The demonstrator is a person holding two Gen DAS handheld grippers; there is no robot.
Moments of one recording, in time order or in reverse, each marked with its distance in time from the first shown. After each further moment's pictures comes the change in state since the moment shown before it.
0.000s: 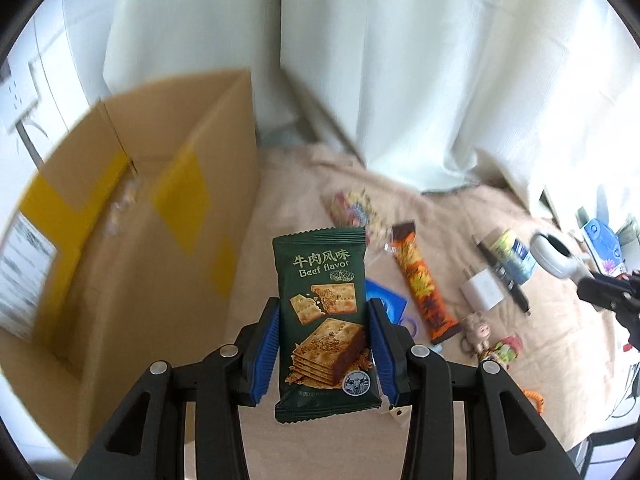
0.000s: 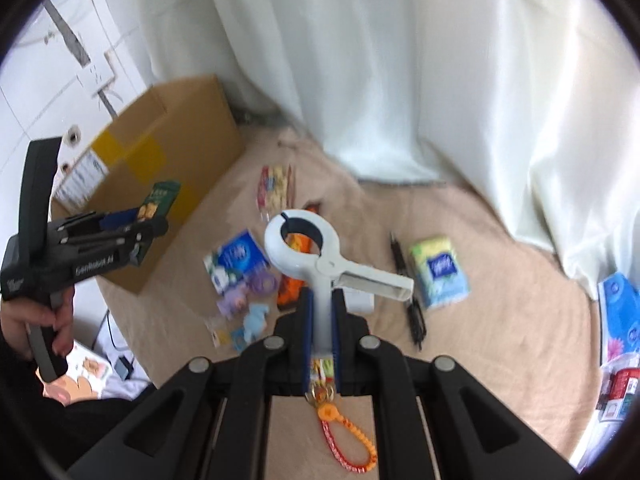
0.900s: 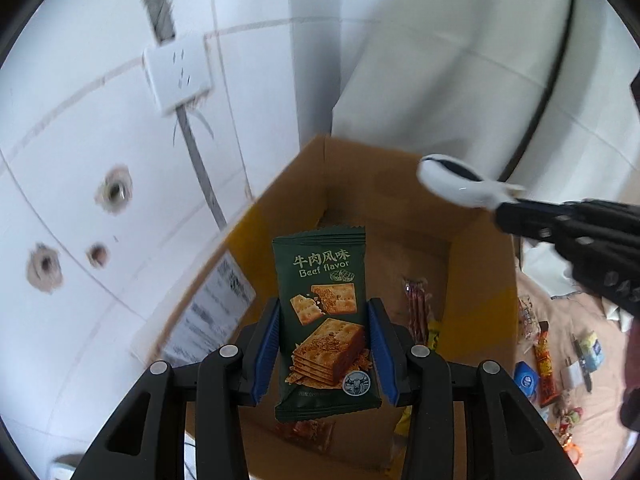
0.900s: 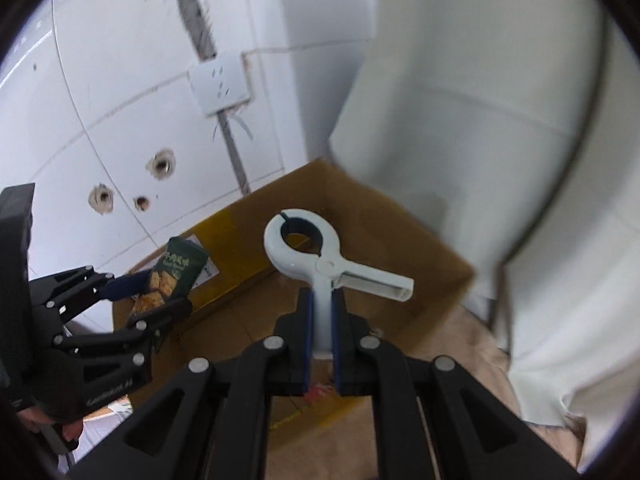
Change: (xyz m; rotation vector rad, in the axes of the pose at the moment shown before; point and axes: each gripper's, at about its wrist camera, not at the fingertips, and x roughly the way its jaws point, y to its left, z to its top) left arm -0.063 0.222 0.036 -0.245 -0.095 0.235; right arm 0.097 0.266 0.180 -0.394 -0.050 0.207
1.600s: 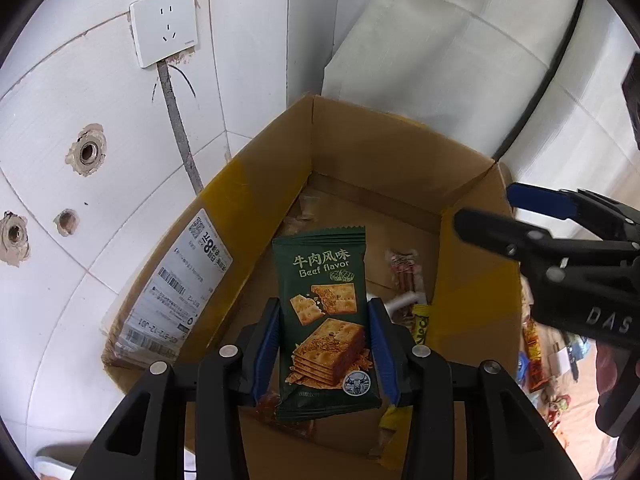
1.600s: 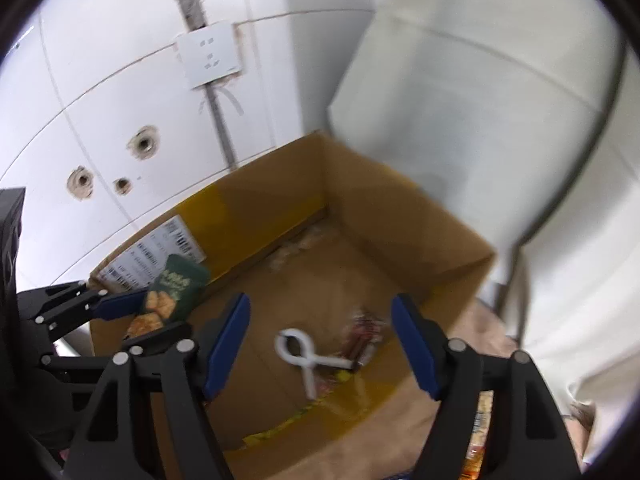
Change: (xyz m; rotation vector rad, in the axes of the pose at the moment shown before) left arm 0.019 -0.006 -0.016 -0.019 0.079 -0.084; right arm 0.009 0.000 -0.008 0.033 -0.010 -0.071
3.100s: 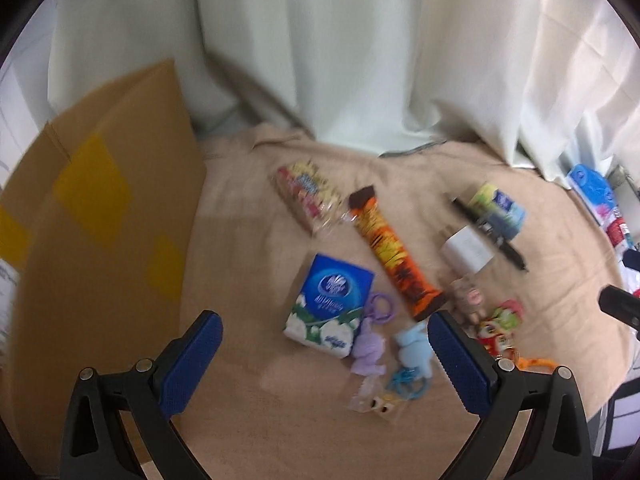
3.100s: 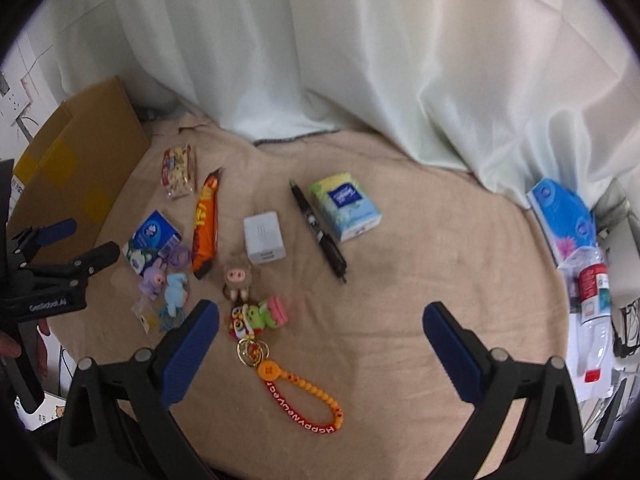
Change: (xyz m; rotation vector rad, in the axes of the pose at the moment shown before) left arm 0.056 -0.239 -0.130 0.419 0.070 -0.185; right arm -0.149 -0.174 -0.313 0.568 0.160 -0.422
